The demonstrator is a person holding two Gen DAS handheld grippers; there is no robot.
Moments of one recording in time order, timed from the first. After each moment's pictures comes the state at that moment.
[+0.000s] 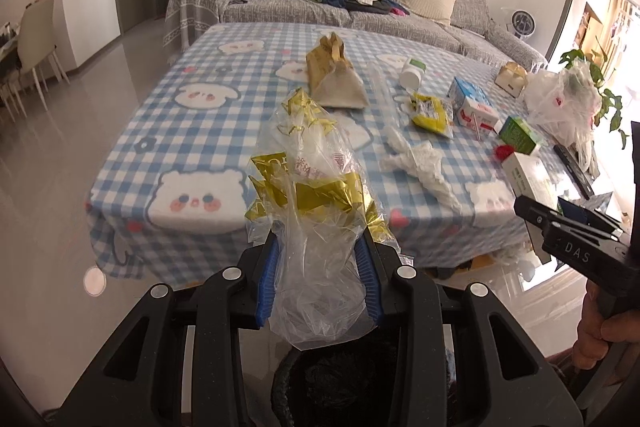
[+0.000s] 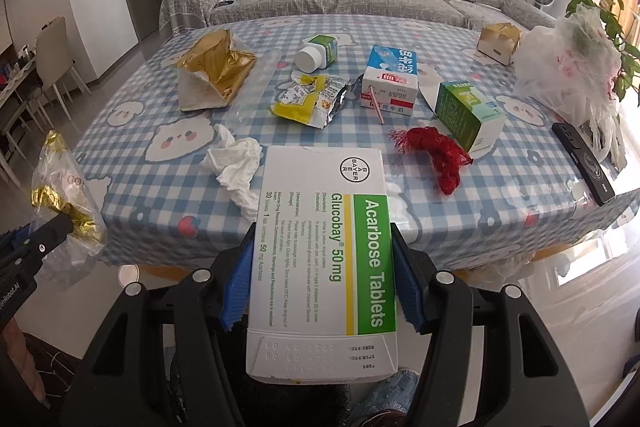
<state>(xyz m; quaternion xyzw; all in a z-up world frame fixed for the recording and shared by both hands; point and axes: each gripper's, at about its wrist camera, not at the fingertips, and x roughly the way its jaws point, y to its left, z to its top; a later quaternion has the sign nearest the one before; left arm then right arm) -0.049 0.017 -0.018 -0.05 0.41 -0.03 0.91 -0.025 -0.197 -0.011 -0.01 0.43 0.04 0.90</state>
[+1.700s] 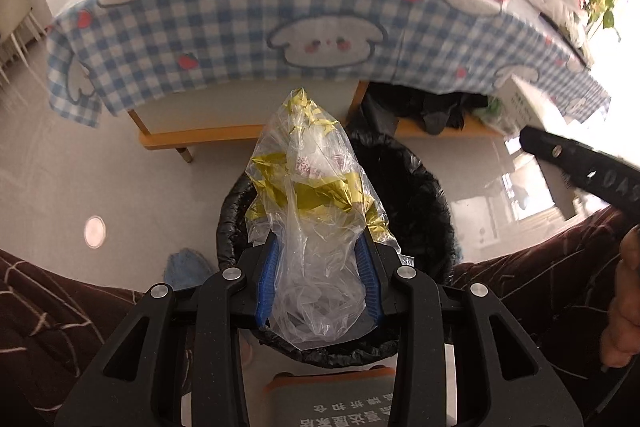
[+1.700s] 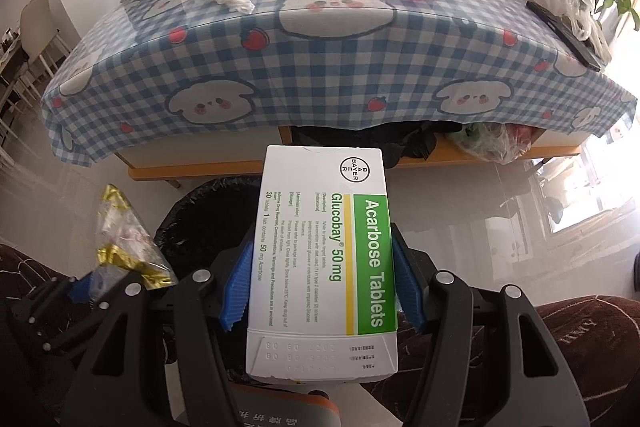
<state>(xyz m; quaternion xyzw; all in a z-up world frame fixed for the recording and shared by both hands) -0.164 -0.044 -0.152 -0.03 0.54 -0.05 0.84 -0.140 -0.215 -0.095 0.00 0.52 0.01 0.85</state>
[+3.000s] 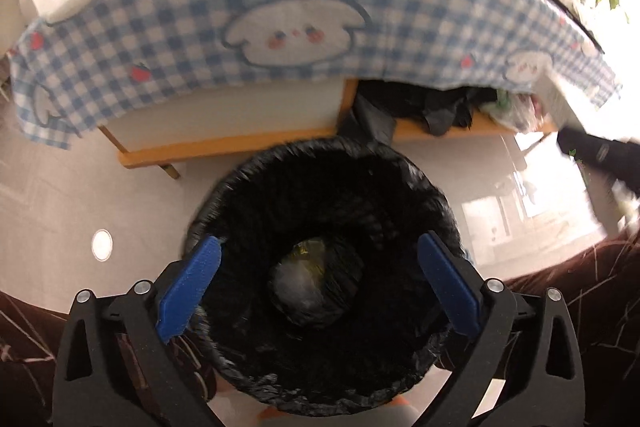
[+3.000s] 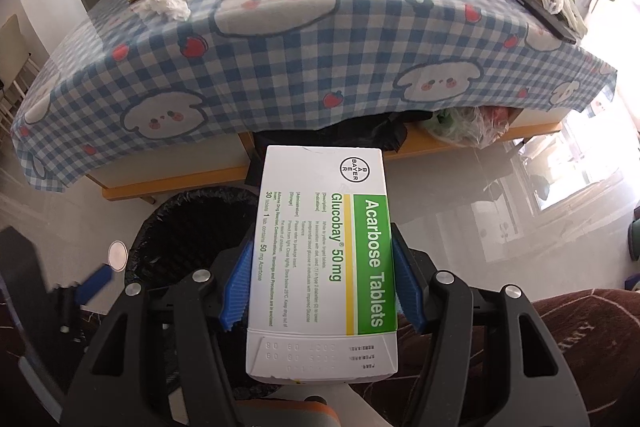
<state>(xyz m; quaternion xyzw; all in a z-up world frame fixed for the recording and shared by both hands) -0.125 -0.079 -0.176 -0.01 0.53 -0.04 0.85 -0.128 -0.238 -0.112 0.02 0.53 -0.05 0.85</state>
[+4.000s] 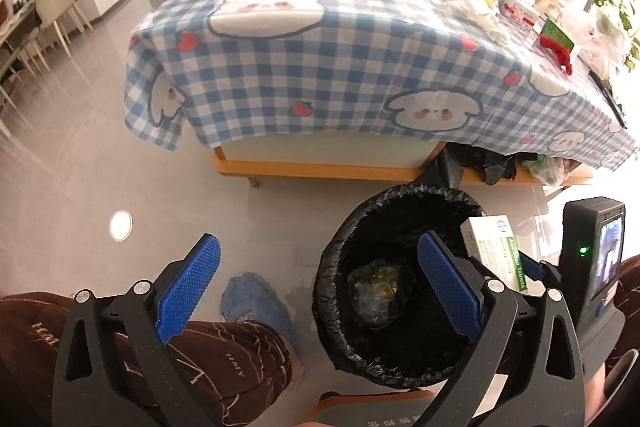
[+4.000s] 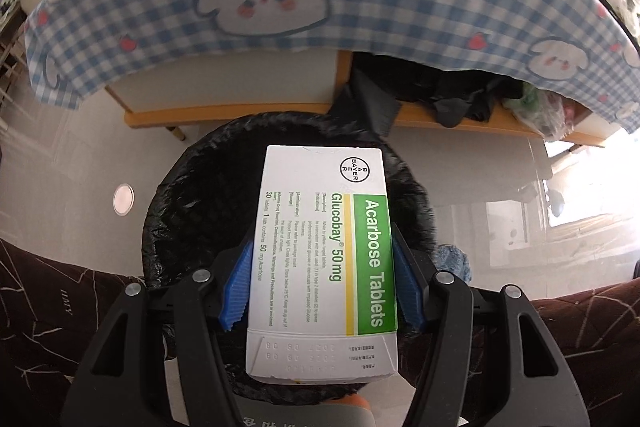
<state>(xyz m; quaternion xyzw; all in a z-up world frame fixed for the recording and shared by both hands) -0.137 0.052 -0.108 -0.04 0.52 0.03 0.86 -0.131 -0.119 -0.189 -0.04 0.57 0.03 0.82</state>
